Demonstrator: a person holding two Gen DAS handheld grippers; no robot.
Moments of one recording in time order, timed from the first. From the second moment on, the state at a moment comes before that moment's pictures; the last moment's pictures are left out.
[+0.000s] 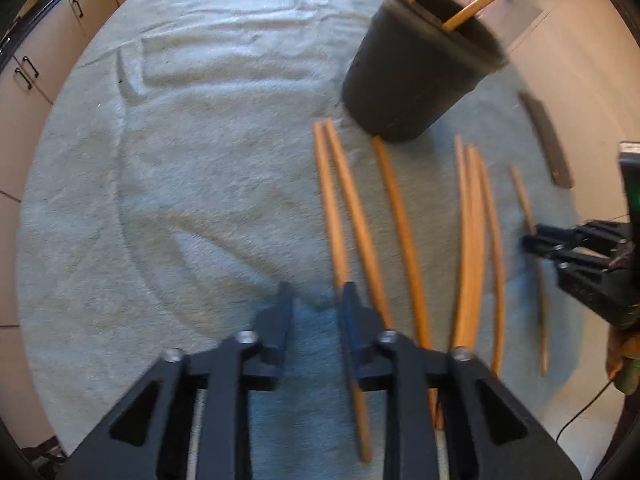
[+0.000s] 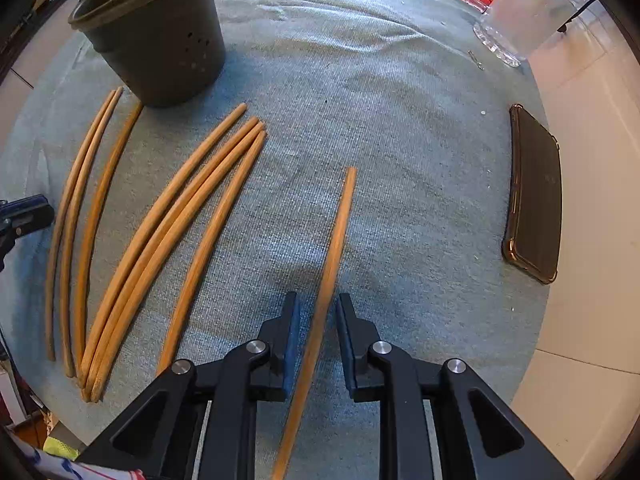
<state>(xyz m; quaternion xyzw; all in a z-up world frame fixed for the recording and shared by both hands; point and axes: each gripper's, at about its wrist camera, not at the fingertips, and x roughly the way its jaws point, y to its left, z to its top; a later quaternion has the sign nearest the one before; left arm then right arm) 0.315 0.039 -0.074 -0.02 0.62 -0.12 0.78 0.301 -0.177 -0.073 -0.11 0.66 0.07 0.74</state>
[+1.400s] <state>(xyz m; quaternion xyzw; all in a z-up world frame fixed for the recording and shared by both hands) 0.207 0.066 0.042 -0.07 0.38 -0.11 0.92 0.204 -0.210 -0.006 0.07 0.45 0.15 0.88</state>
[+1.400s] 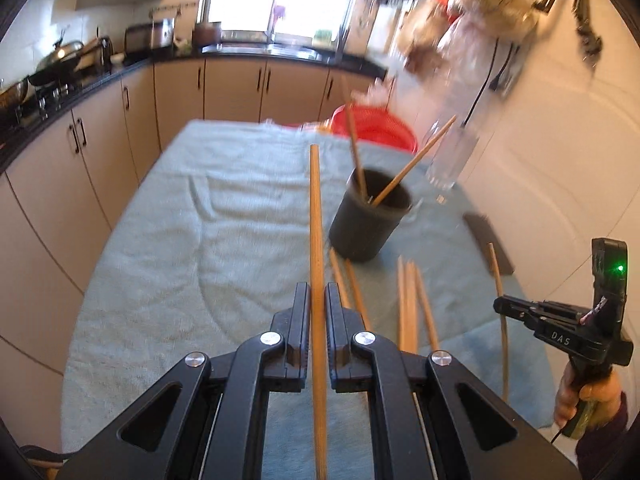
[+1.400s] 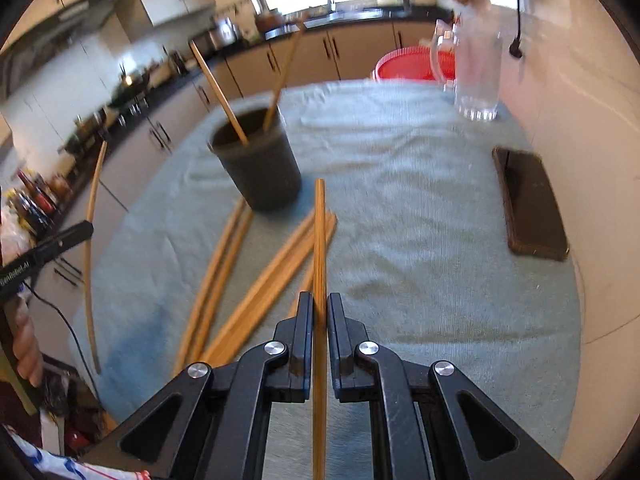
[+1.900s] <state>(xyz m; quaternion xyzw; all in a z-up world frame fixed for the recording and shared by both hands) 0.266 0.043 0.116 -0.14 0.24 -0.09 0.96 0.223 -0.200 0.111 0.13 0.24 0.15 0.95</state>
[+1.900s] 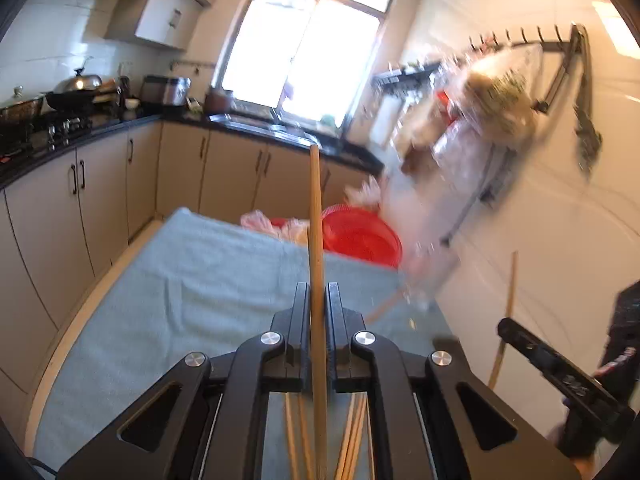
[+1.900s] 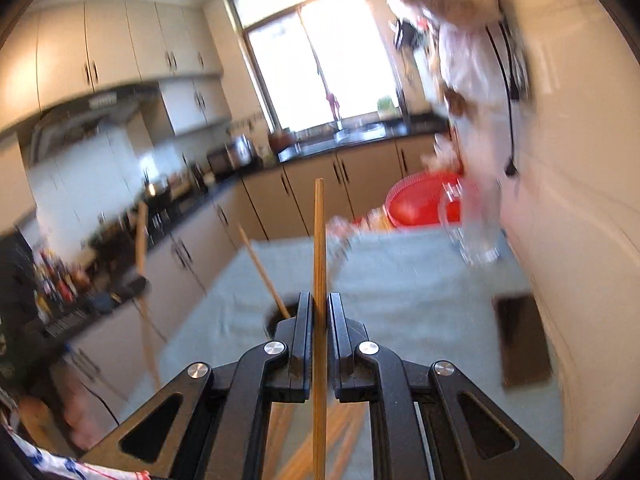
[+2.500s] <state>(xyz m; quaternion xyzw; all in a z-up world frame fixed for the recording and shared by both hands) 0.385 0.004 0.102 -0.14 0.19 -0.08 0.97 0.334 -0.141 0.113 0.12 0.13 0.12 0.98</state>
